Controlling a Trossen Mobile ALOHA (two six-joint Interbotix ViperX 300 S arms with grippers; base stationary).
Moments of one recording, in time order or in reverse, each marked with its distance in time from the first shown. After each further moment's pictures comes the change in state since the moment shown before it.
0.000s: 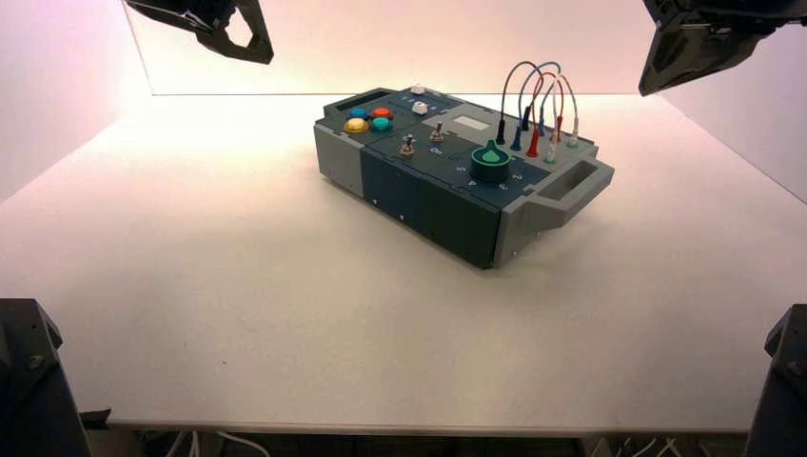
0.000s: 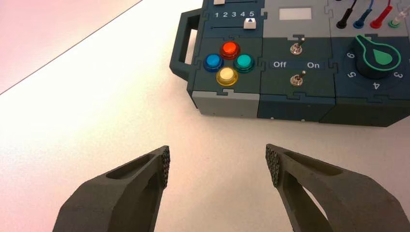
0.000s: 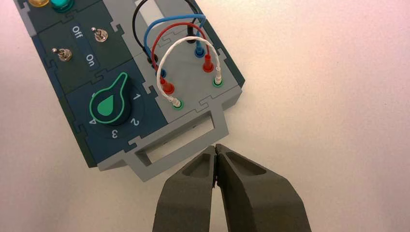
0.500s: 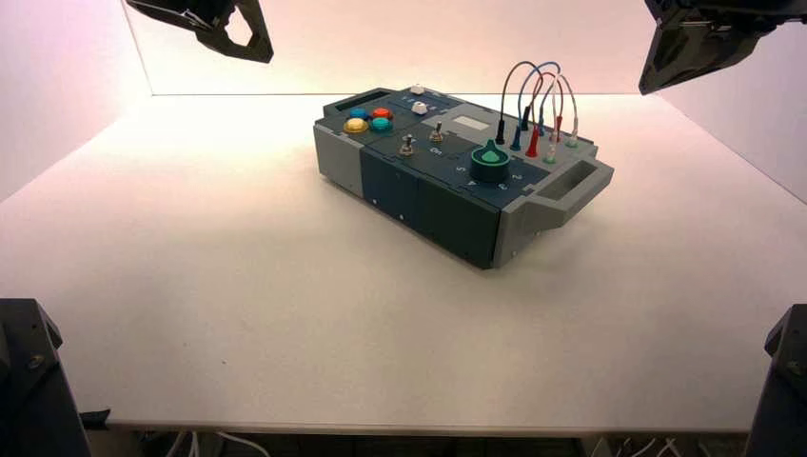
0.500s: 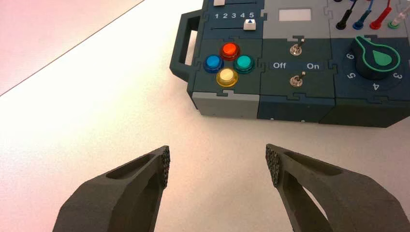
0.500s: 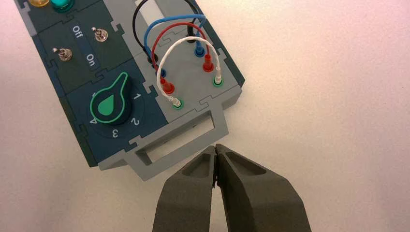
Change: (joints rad) left arm 0.000 -0.002 0.000 0.000 0.000 0.000; right arm 0.000 -0.002 -0.009 0.000 0.014 0.002
